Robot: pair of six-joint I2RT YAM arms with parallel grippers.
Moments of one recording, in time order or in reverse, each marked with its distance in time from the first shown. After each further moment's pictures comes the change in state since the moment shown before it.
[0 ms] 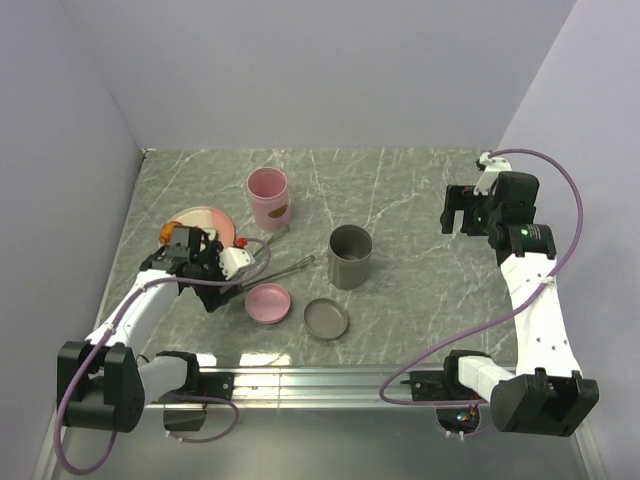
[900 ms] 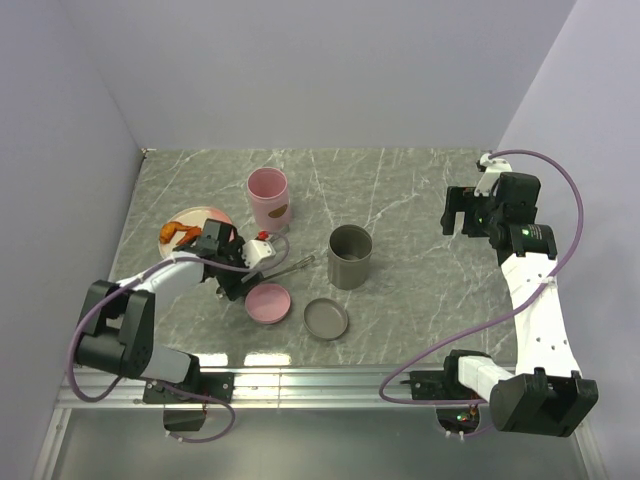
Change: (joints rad) left arm -0.159 0.279 0.011 0.274 -0.084 -0.160; right arm -0.012 0.000 0.000 -0.016 -0.017 -0.013
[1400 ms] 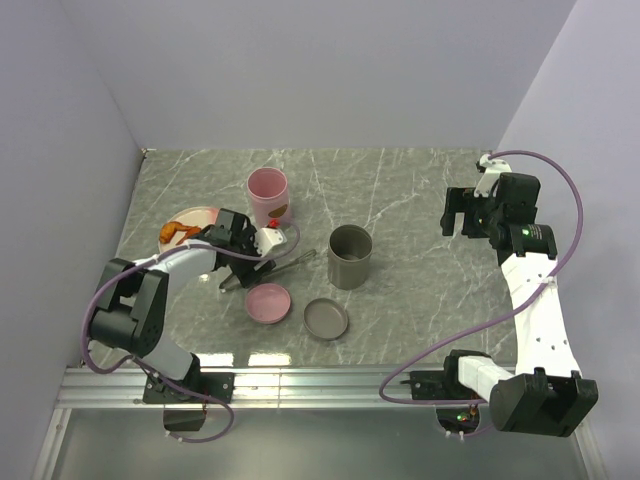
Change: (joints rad) left arm -0.066 0.148 0.111 0.100 0.001 -0.082; right arm -0.001 0.000 0.000 -0.010 -0.006 0.000
